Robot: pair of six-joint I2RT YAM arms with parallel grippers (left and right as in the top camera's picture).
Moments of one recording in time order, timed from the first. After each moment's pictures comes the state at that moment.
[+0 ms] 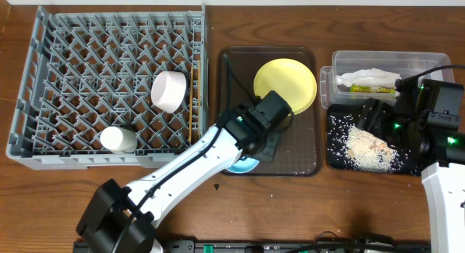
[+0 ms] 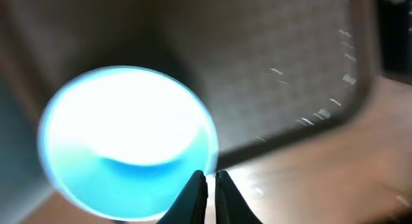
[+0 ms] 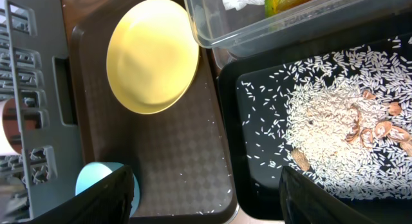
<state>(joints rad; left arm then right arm) -0.81 1.66 1.29 -0.92 0.01 -0.50 -0.16 1.17 1.07 -0.90 -0.34 0.33</state>
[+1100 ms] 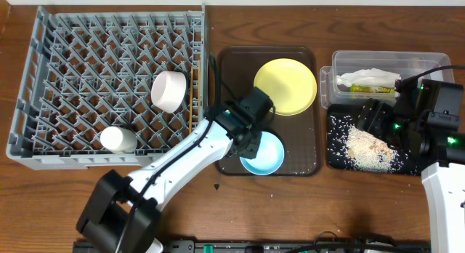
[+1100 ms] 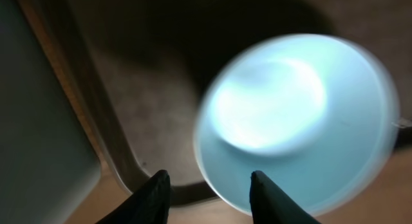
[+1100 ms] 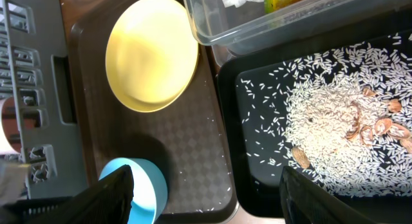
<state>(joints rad) -0.72 1.68 1.21 -0.91 0.01 -0.44 -0.16 1.17 1.07 -0.91 -0.34 0.33</state>
